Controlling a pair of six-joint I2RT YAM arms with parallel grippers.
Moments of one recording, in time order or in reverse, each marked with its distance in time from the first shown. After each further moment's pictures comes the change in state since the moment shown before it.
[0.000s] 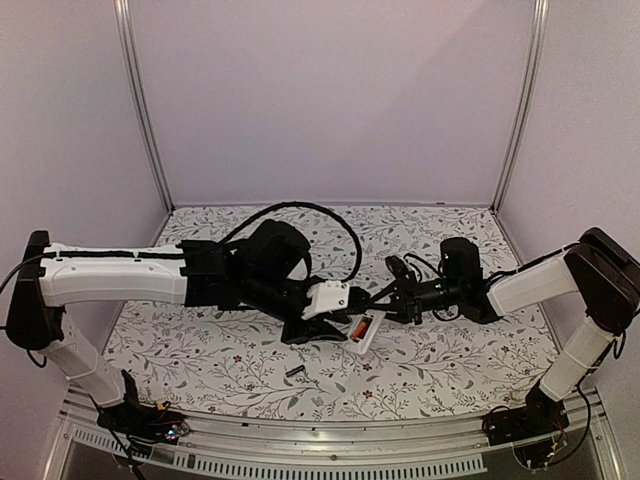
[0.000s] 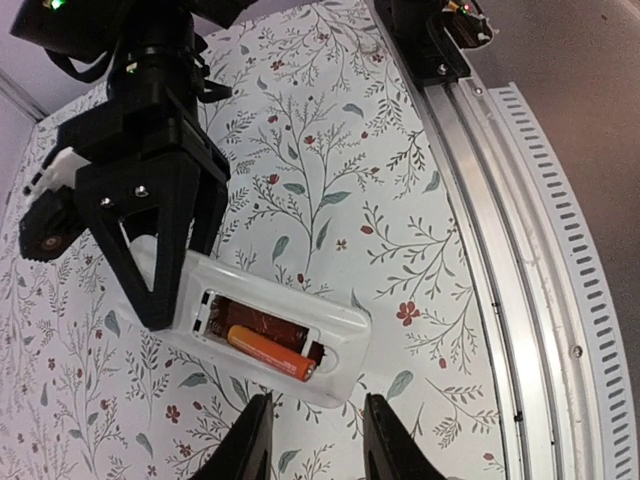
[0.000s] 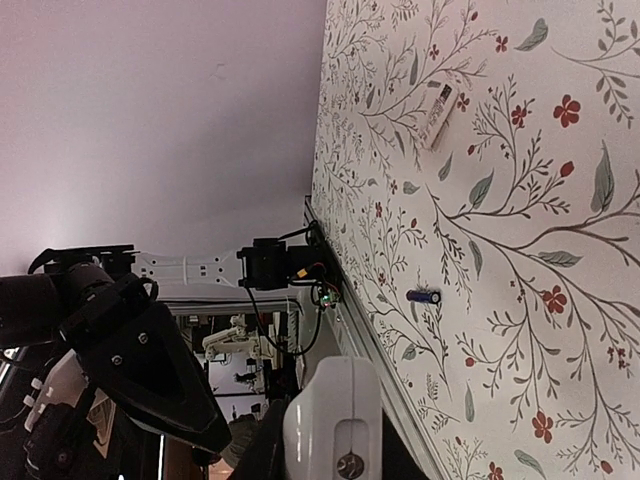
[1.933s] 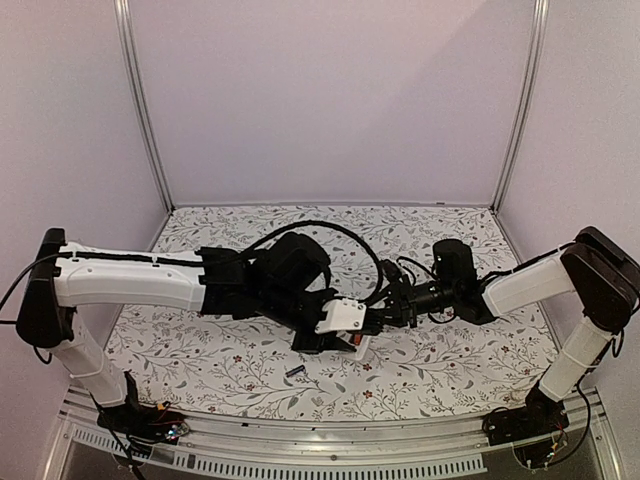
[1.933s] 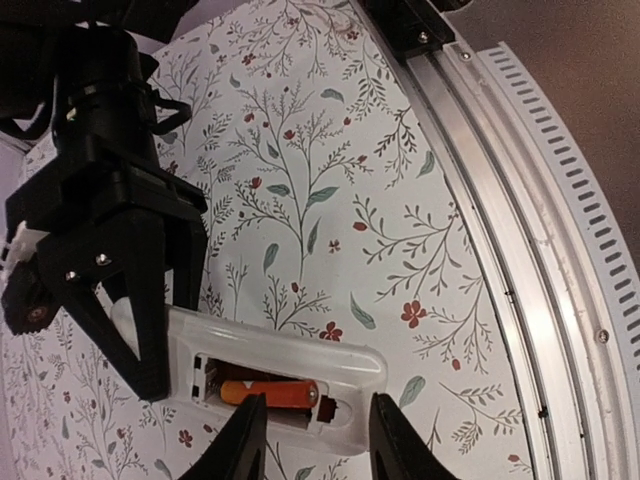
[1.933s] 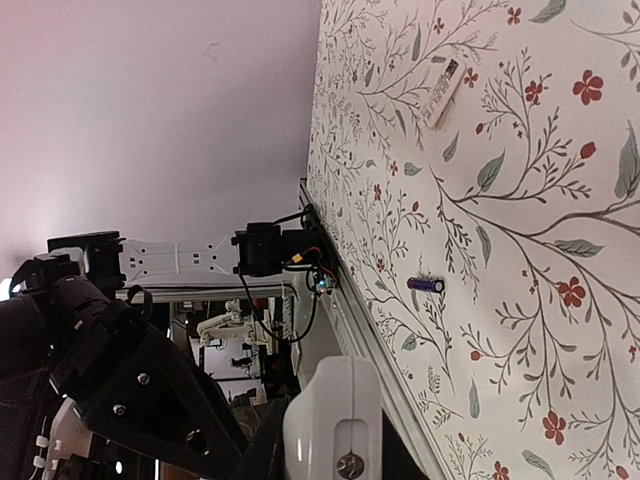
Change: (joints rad) left arm -0.055 0.103 0.063 -0.016 -0.059 0.140; right arm 0.043 0.018 0.025 -0.027 -0.003 -0.022
